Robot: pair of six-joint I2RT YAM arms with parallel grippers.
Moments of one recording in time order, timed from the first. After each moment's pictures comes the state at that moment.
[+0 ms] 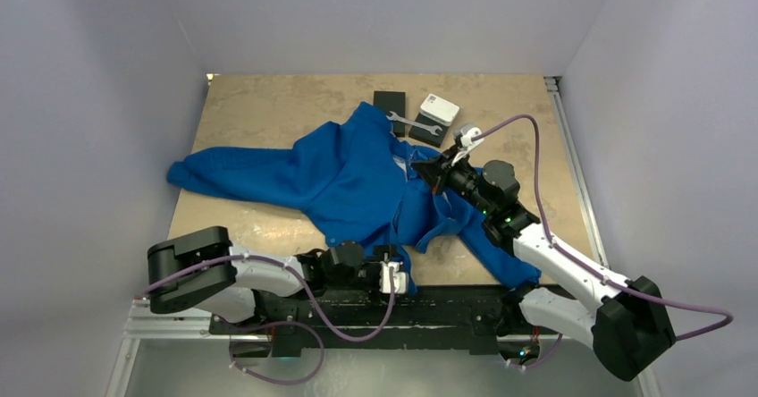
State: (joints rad) left arm -1.23 1.40 0.35 0.64 0.20 0.43; right arm 0.53 1.04 0.58 0.44 -0.22 0.28
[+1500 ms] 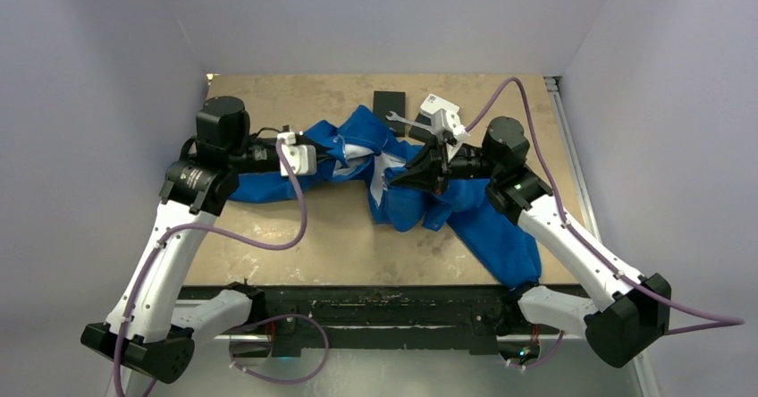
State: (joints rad) left arm -0.32 1.05 1.33 -0.69 0.93 0.96; right arm 0.51 1.12 0.96 0.17 -1.01 0.07
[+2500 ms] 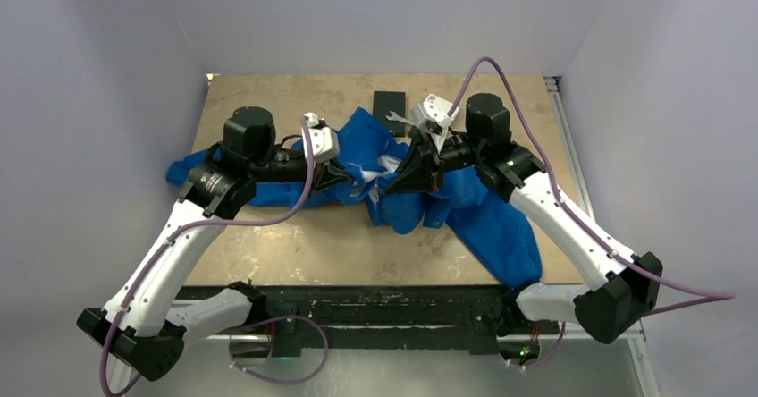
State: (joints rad) left arm -0.48 1.05 1.26 -0.63 0.82 0.40; right arm 0.55 1.27 1.22 -0.19 -1.26 -0.05
